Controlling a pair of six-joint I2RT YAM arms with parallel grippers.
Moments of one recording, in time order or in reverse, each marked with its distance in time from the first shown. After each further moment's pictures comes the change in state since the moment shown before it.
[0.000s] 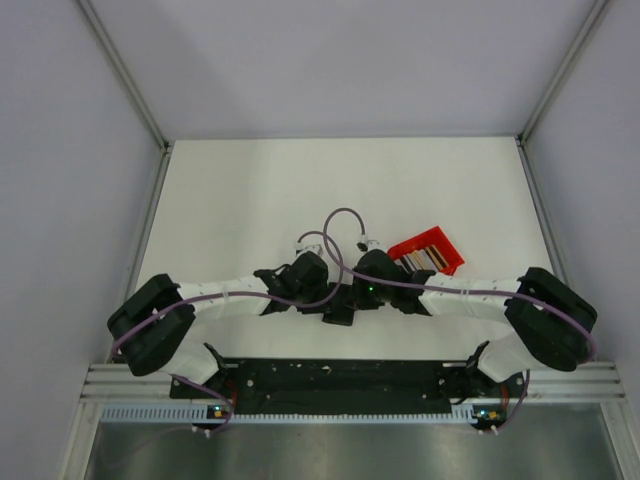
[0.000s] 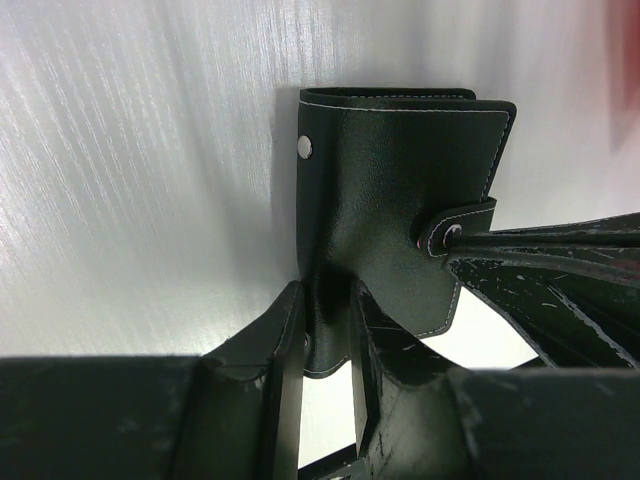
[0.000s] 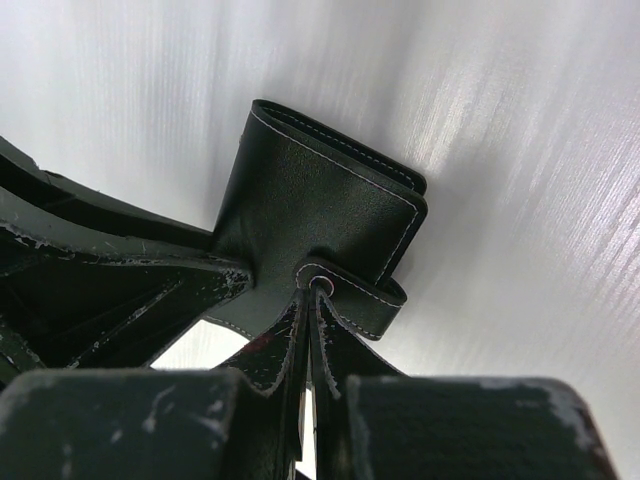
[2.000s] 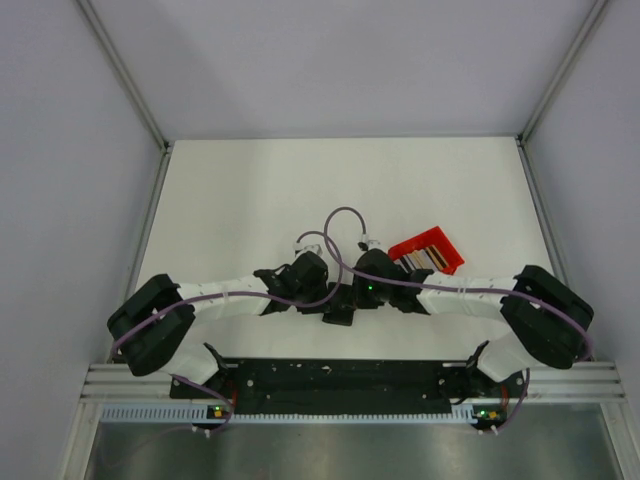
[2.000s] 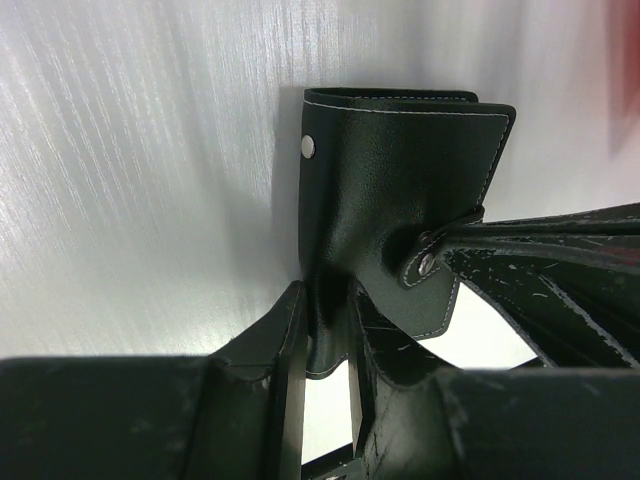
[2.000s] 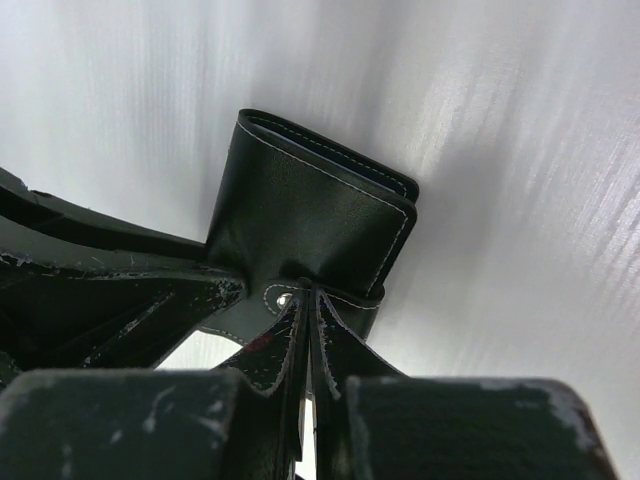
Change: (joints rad) left arm 0.000 0.000 0.000 -0.002 0.000 -0.019; right arm -0.003 0.017 0.006 -0.006 0.010 0.029
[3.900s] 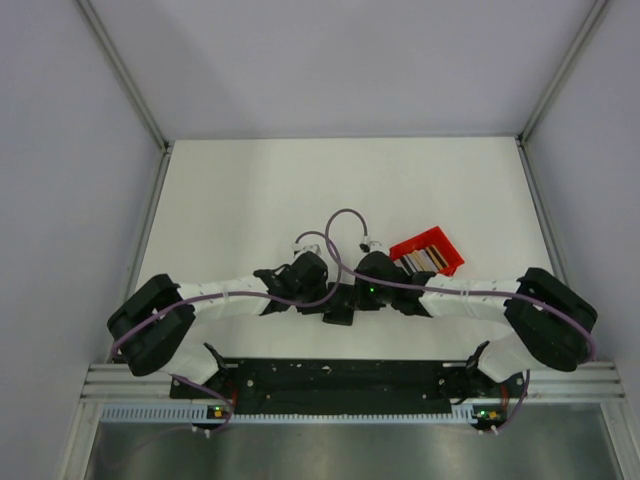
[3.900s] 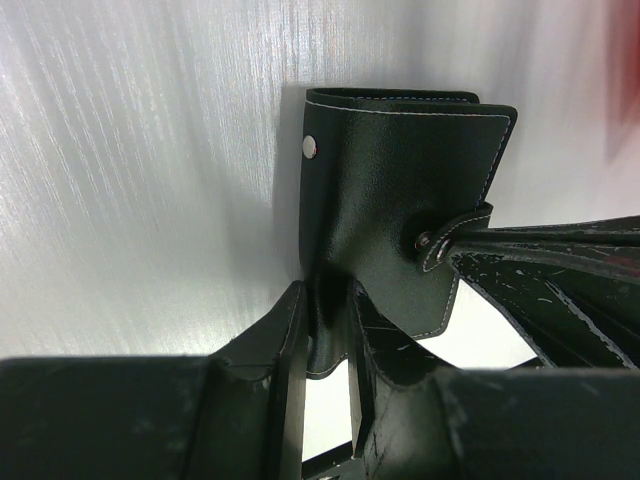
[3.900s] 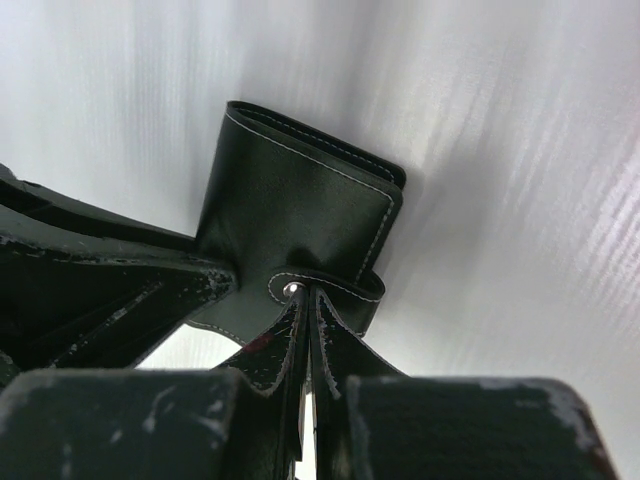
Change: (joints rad) left arm 0.002 0.000 -0.002 -0.001 0.000 -0.026; right arm 0.012 -0.021 -0.025 0.009 0.020 -0.004
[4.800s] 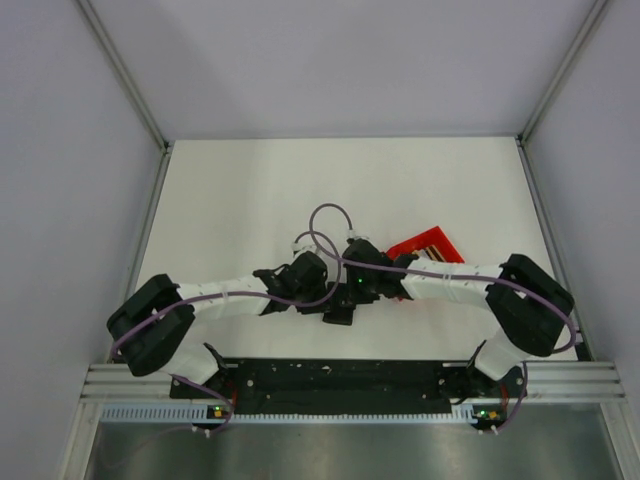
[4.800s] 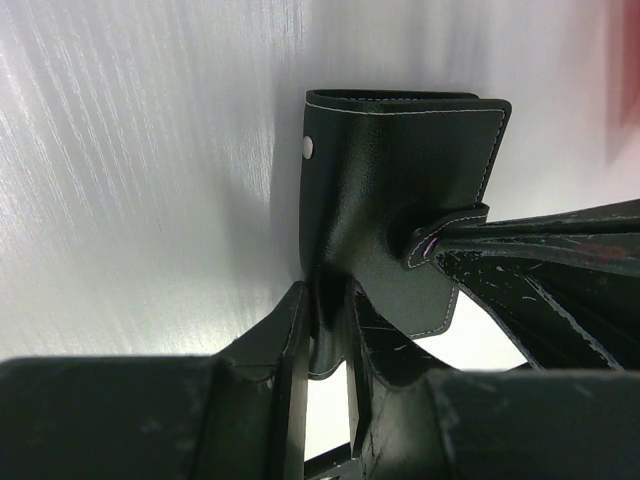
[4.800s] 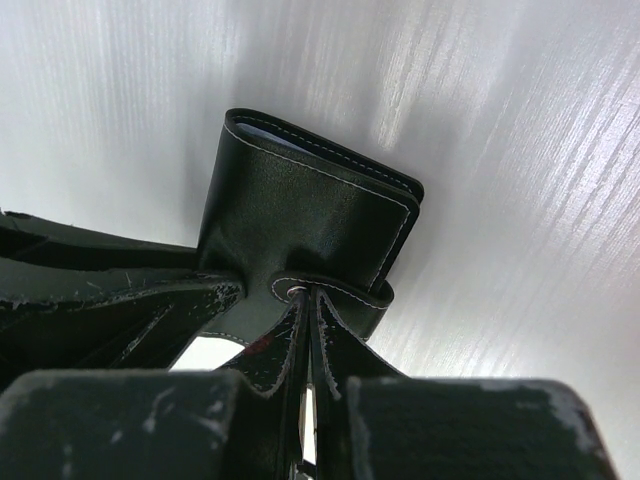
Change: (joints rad) left arm 0.002 0.000 -0.001 0.000 0.000 0.000; right arm -0.006 0.120 0.190 -0.201 -0.034 -0.030
